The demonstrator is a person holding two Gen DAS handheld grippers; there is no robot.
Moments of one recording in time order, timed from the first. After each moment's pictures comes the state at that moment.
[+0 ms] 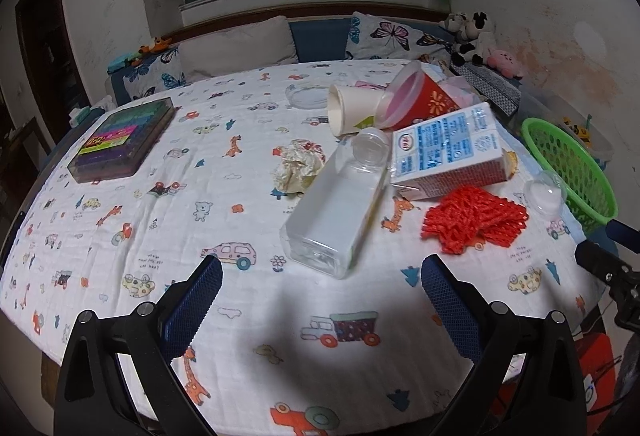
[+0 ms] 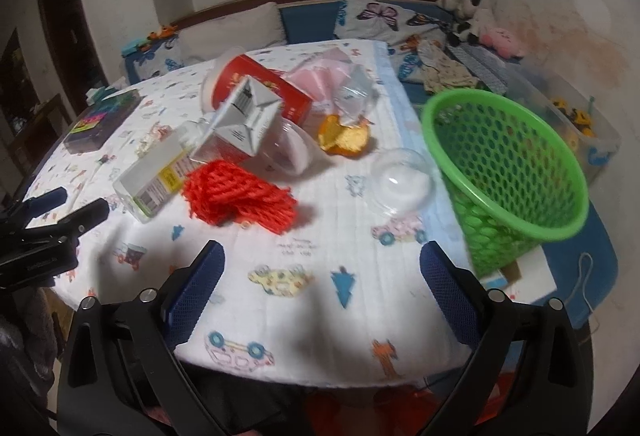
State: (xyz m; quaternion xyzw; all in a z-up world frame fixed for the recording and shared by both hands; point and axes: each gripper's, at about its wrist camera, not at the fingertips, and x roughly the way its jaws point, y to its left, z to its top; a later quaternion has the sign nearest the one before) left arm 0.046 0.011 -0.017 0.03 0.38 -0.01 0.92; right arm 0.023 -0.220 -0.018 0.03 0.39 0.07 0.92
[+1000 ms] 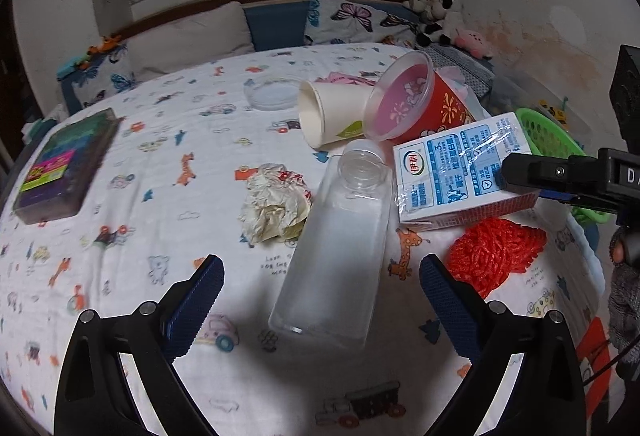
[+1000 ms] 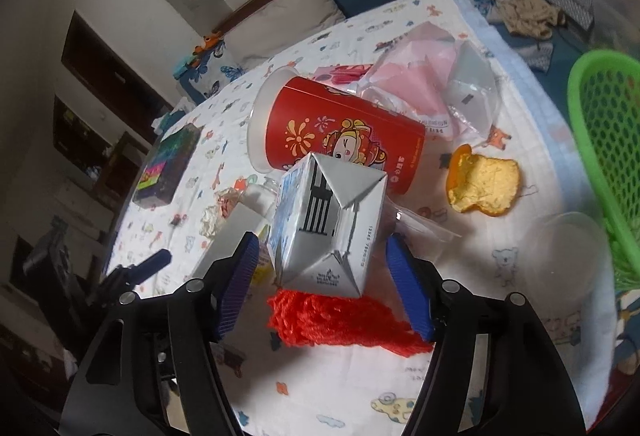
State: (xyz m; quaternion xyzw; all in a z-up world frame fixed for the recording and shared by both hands) left arm 0.129 0.020 -0.032 0.04 0.41 -0.11 0.90; right arm 0.143 -0.196 -0.021 0.21 0.45 0.20 0.85
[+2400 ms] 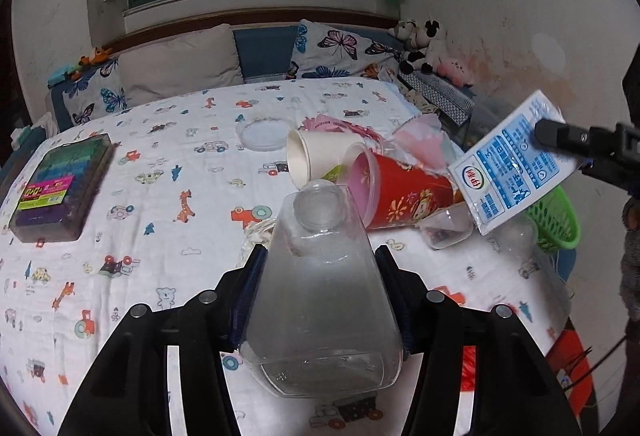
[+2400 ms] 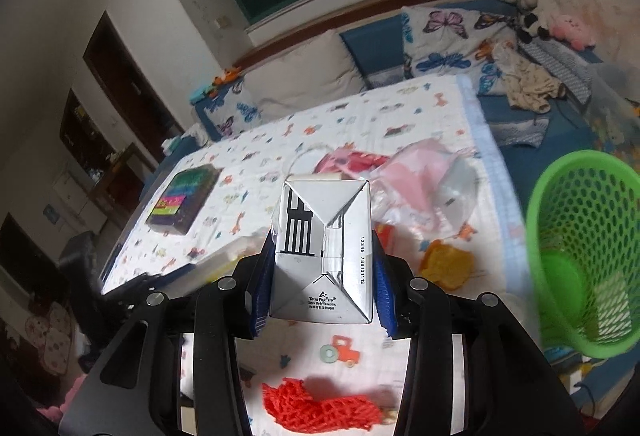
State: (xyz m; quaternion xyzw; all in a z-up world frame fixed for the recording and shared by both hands) left arm 0.122 0.031 0.013 0.01 0.38 -0.14 0.92; right arm 0.123 -0.227 0.064 0.15 0.36 0.19 0.90
